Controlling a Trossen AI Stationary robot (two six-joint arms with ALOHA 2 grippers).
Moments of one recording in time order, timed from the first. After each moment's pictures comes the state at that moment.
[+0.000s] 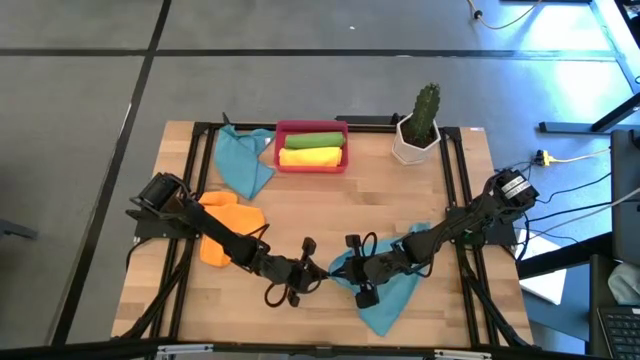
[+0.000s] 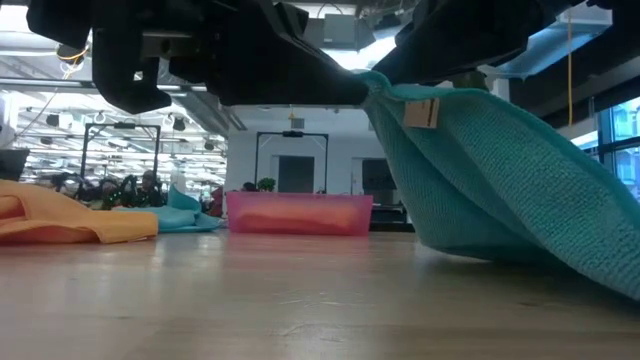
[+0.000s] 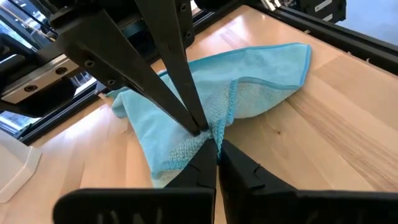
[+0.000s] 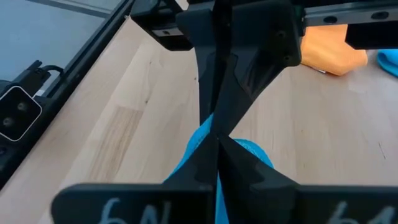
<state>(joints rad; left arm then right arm) -0.49 1.84 0.88 0.55 -0.41 0.34 0.51 1.70 0.96 0.13 0.30 0.10</state>
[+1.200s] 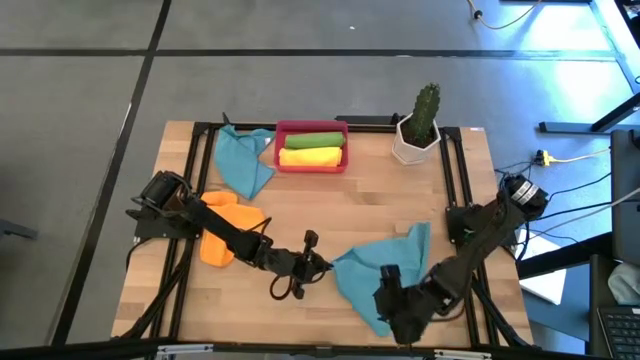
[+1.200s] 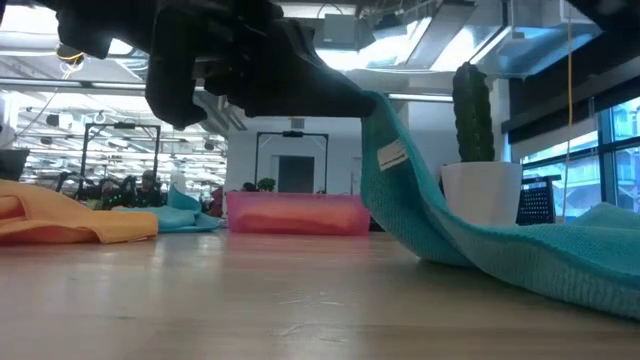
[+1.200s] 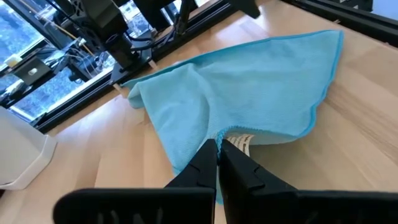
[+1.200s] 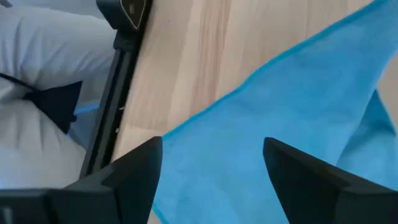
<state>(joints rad) -0.44 1.84 0.88 0.55 -0.41 0.35 0.82 1.68 1.17 -0.54 0.31 0.59</state>
